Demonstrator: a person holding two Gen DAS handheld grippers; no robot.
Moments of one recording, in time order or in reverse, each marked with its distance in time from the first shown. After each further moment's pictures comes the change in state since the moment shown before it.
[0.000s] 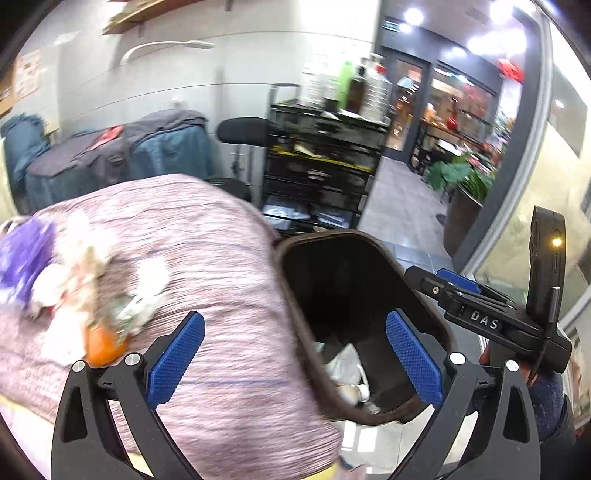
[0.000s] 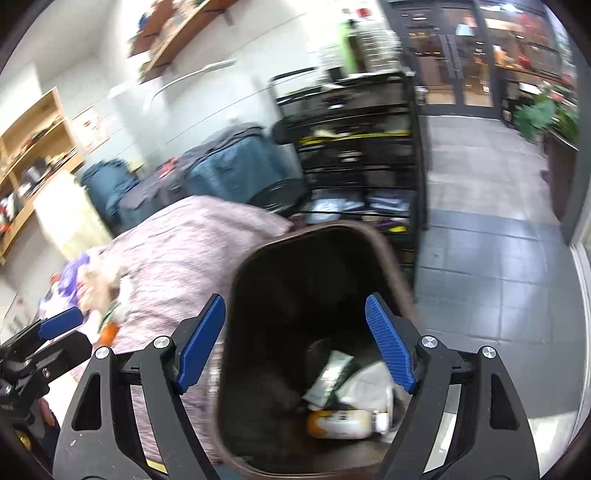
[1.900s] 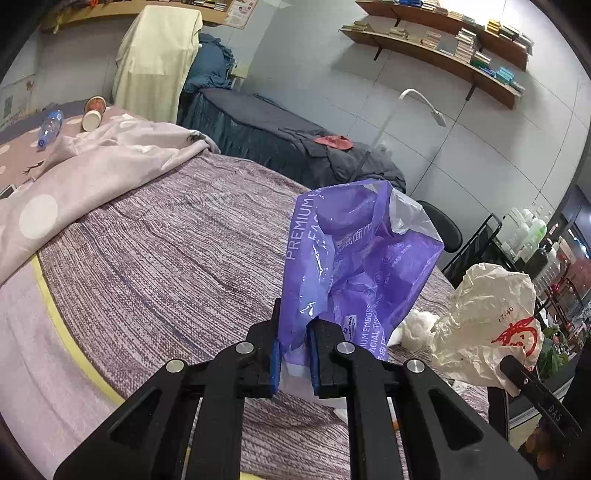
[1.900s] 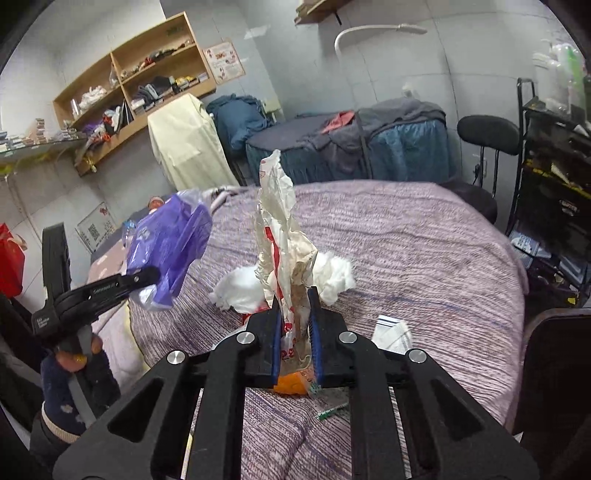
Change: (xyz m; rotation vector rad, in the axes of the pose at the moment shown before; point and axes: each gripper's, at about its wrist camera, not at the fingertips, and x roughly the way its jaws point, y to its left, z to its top) left arm -0.098 0.307 -0.029 -0.600 -0.188 0.314; right arm 0.084 0.253 0.027 -0.301 0.093 0.379
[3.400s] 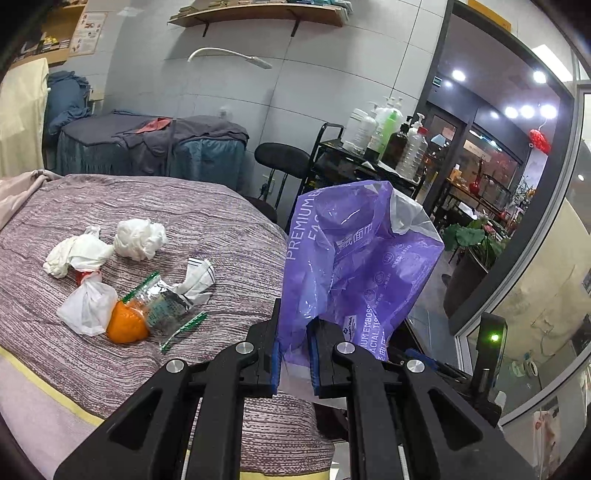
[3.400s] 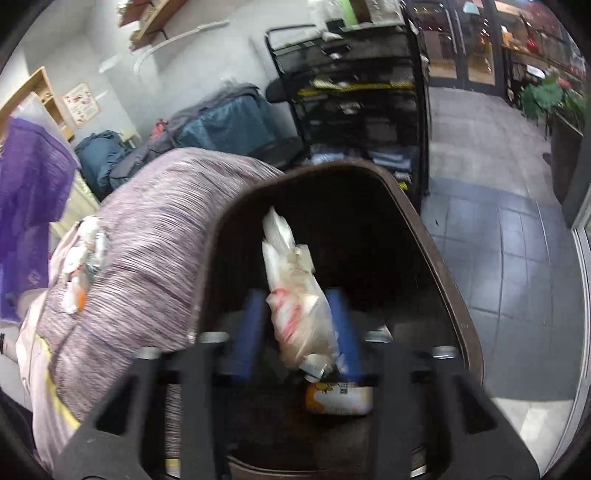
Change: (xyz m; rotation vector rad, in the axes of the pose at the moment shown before) left arm -0.032 -0.236 -0.138 0.372 0.100 -0.331; right arm -0.138 -0.215 -0.151 0.387 0.024 -0.439
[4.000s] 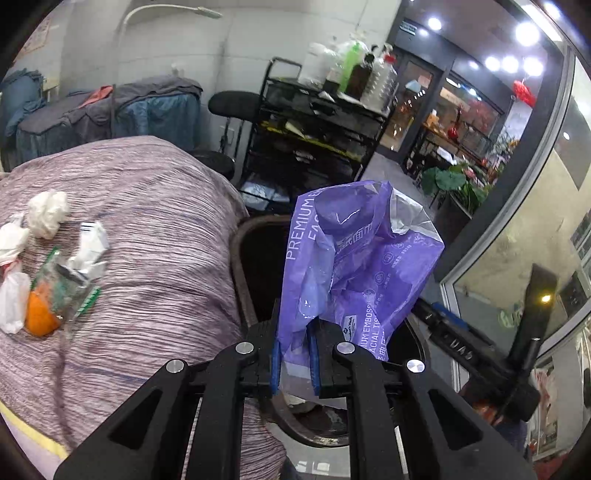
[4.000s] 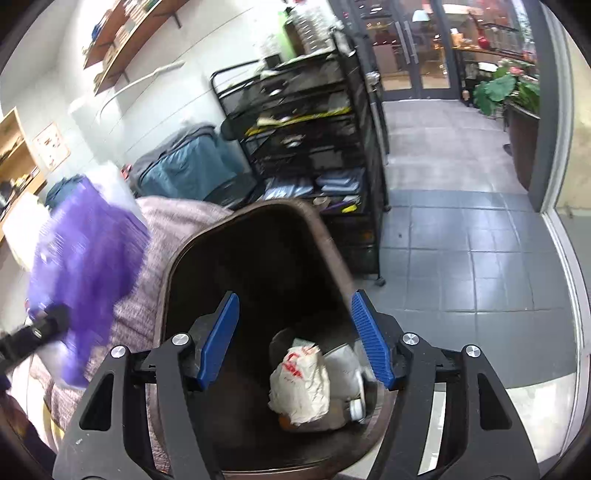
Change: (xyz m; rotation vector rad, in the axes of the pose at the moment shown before) left arm 0.085 -0.063 -0.019 0.097 0.222 -0.085; right arm -0.041 -0.043 0.010 0.114 -0.151 -0.122
